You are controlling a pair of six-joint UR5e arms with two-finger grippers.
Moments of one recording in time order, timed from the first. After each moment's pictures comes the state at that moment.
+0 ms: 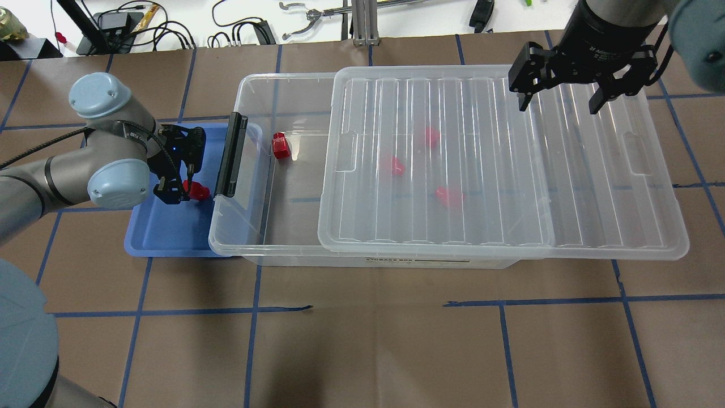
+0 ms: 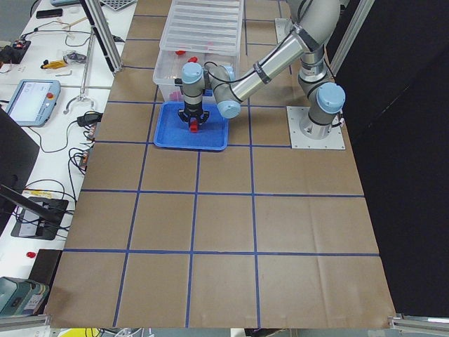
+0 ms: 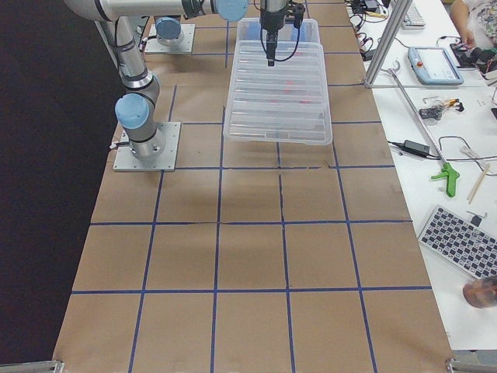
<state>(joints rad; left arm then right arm) -1.31 -1.93 -1.87 -0.83 1.58 1.84 1.54 -1.58 1.54 -1.59 -1.59 0.09</state>
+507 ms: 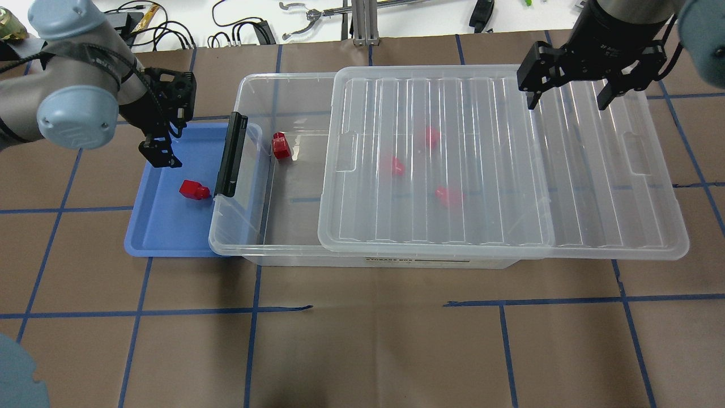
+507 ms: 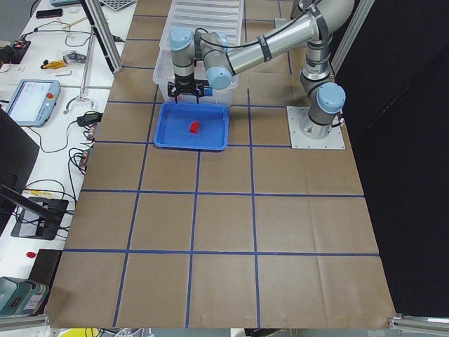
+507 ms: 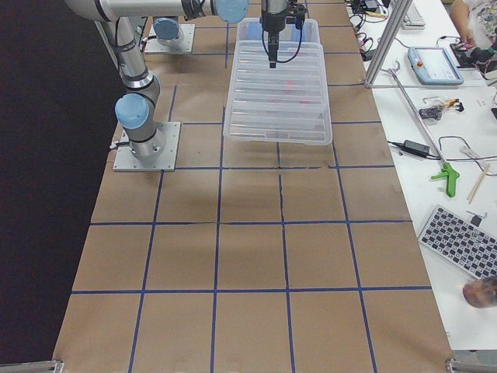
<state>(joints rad) -1.39 -1.82 -1.62 -1.27 1.58 1.67 1.48 -1.58 1.54 -1.60 -1.60 0.00</state>
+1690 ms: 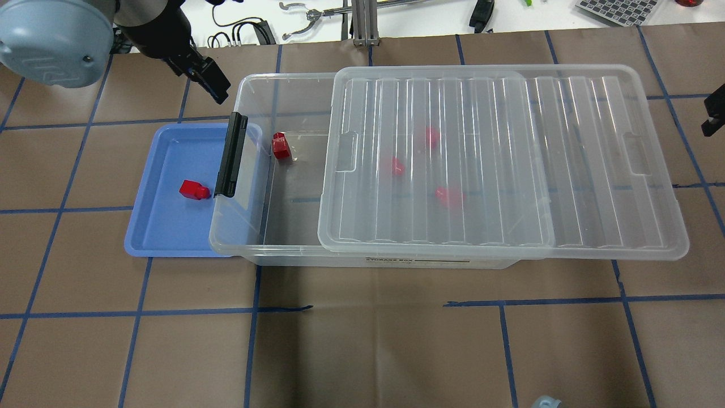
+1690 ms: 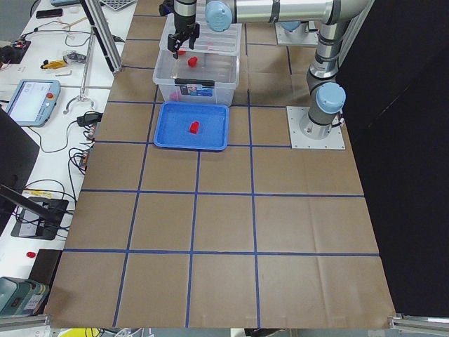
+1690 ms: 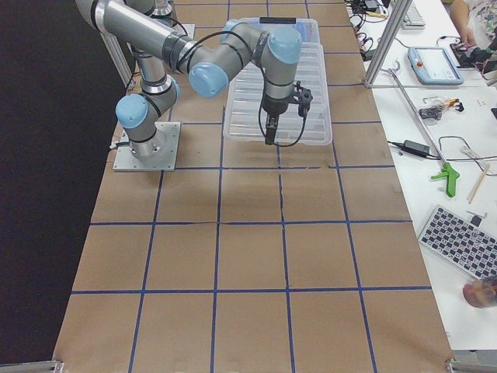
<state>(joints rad) -1.55 -1.74 -1.45 -1.38 1.58 0.55 0.97 -1.49 1.60 -1.64 -1.60 -0.43</state>
